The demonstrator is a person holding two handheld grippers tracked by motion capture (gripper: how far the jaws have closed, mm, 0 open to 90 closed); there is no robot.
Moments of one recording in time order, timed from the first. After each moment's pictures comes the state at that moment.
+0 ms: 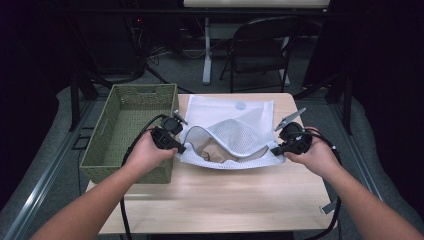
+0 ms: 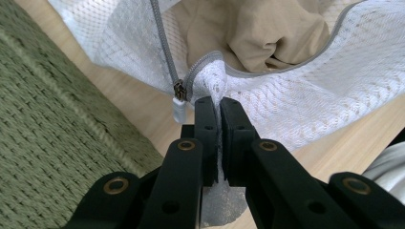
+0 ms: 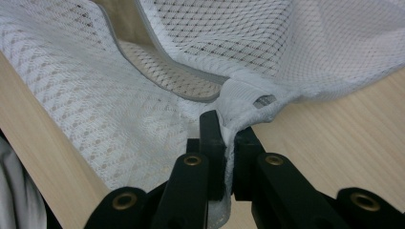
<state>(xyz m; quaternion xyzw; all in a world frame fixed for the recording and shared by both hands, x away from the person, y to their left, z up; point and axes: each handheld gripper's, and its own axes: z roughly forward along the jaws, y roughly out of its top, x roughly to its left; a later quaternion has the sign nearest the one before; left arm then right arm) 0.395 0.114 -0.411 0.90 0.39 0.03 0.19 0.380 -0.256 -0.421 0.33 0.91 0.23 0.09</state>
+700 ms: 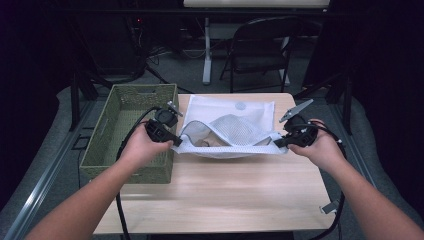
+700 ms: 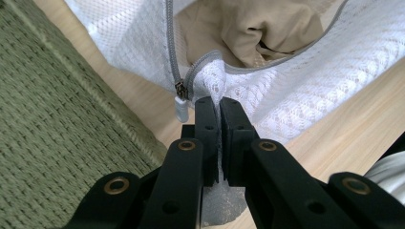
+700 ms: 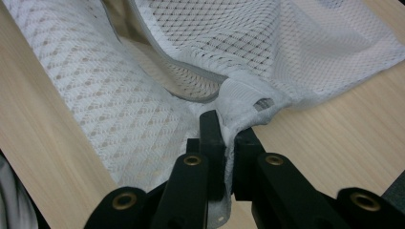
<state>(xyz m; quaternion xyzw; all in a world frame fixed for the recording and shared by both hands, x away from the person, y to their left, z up) 0.397 0.124 -0.386 0.89 0.39 0.05 0.21 0.383 -0.262 -0.399 0.33 0.90 0.25 0.12</state>
